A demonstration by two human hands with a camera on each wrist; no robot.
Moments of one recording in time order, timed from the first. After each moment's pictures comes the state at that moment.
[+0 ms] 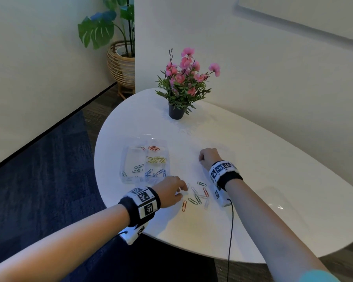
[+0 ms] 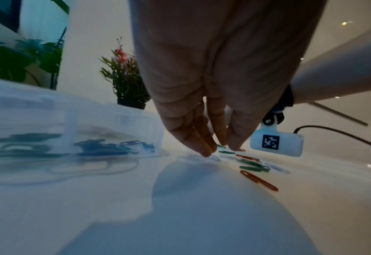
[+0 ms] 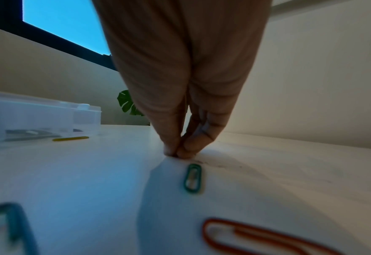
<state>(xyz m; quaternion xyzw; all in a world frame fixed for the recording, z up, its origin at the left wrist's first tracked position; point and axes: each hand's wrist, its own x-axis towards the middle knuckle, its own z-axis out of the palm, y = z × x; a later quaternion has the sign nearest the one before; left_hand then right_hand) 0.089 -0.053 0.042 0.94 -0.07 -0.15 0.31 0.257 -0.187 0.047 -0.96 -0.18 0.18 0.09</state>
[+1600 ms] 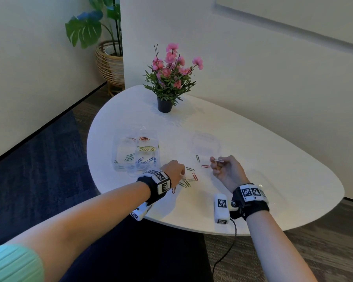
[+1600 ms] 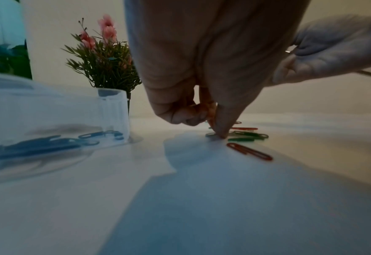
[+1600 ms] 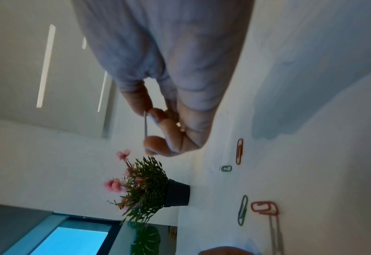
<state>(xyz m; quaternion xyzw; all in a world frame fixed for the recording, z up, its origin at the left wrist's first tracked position) 0.111 -0.098 0.035 0.96 -0.01 -0.14 0.23 0.157 -0.292 0.072 -0.48 0.14 0.26 0.82</state>
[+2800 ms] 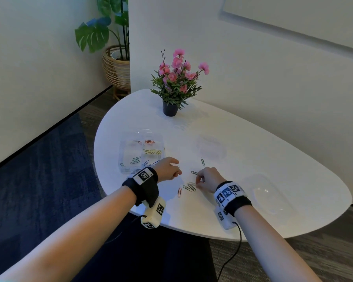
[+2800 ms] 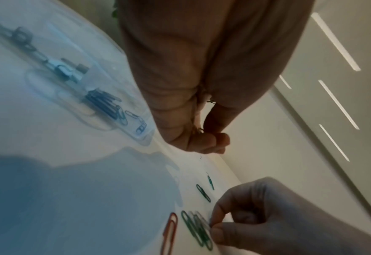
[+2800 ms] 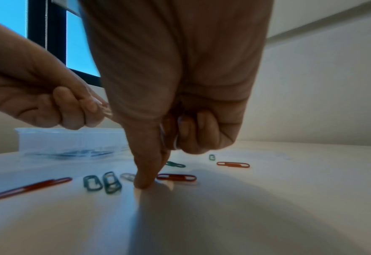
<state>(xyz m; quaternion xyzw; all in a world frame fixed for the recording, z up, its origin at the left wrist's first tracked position) 0.097 -0.064 0.067 0.72 0.18 -0.18 0.64 0.146 -0.238 0.060 -0.95 -0.21 0.22 0.09</state>
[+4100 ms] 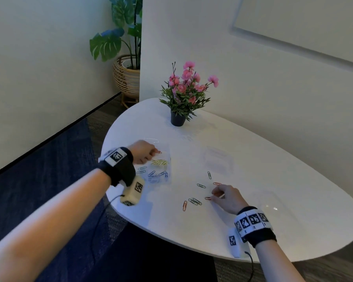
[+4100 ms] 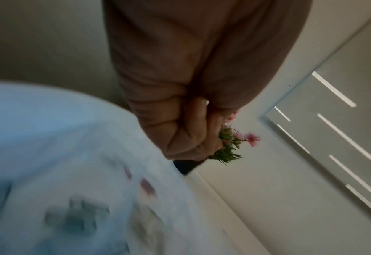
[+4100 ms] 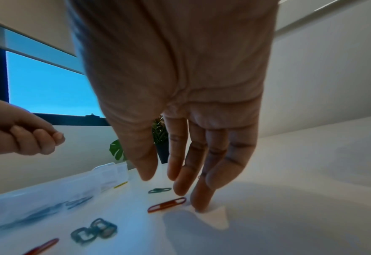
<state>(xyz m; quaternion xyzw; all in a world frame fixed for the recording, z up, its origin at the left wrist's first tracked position) 0.119 0.035 0.120 0.69 0.28 -0.17 0.65 0.146 -0.275 0.057 -0.95 -0.14 0.19 0.21</state>
